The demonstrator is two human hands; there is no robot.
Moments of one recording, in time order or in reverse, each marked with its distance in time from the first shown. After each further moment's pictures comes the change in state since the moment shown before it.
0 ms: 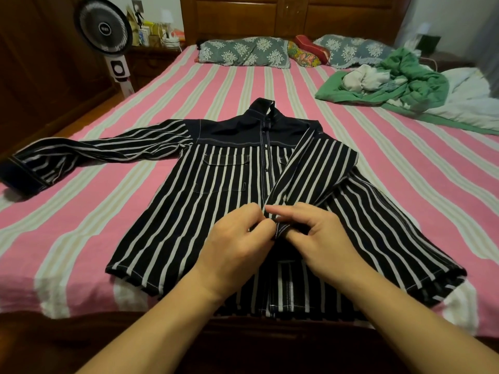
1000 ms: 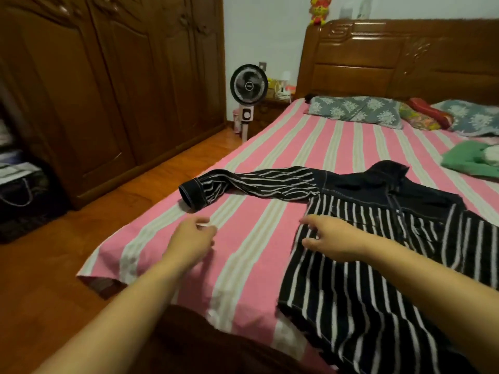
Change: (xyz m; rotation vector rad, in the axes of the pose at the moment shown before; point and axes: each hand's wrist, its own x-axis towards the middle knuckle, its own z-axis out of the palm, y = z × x) left_hand -0.102 -0.219 -0.221 -0.360 0.166 -1.430; right_hand 0.175 -0.083 0.175 -0.642 -0.672 0.076
